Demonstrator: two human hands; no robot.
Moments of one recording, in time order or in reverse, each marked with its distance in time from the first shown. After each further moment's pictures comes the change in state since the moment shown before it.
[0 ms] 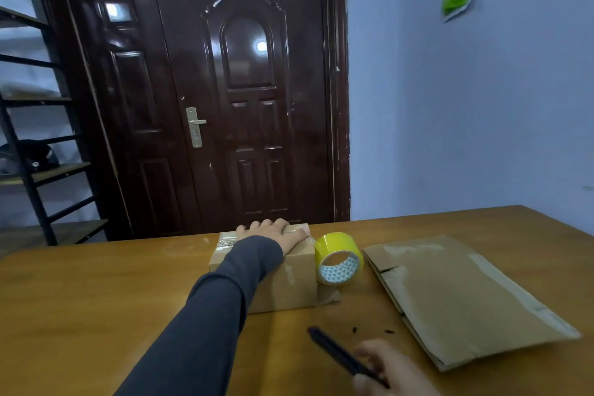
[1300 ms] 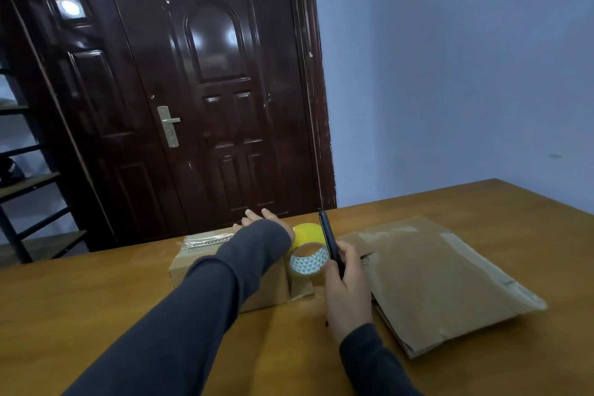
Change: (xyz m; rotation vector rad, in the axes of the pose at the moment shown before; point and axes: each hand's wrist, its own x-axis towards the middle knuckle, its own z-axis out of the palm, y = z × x) left_hand 0.026 0.082 0.024 0.125 0.003 -0.396; right_hand 0.096 -0.007 0.011 0.289 0.550 -0.272
